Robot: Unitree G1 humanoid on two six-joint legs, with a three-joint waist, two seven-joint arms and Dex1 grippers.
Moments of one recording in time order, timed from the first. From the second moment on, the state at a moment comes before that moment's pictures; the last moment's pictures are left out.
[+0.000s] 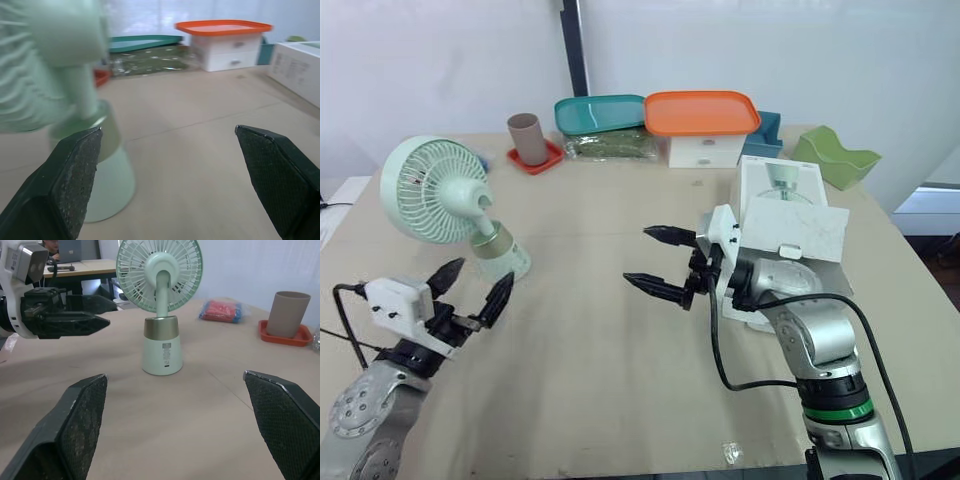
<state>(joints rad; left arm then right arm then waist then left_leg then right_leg) 0.28 0.28 0.25 -0.71 -0.41 0.31 -0.28 -0.40 -0.54 0.01 -0.25 0.54 0.43 0.98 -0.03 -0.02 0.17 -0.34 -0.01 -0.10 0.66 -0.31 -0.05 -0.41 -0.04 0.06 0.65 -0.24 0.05</state>
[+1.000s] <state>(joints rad) 0.12 0.41 0.49 -0.59 -0.55 0.38 -0.21 -0.41 -0.54 0.04 -0.16 0.50 0.34 1.05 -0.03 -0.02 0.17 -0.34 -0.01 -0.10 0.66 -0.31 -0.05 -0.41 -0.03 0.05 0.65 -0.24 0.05</state>
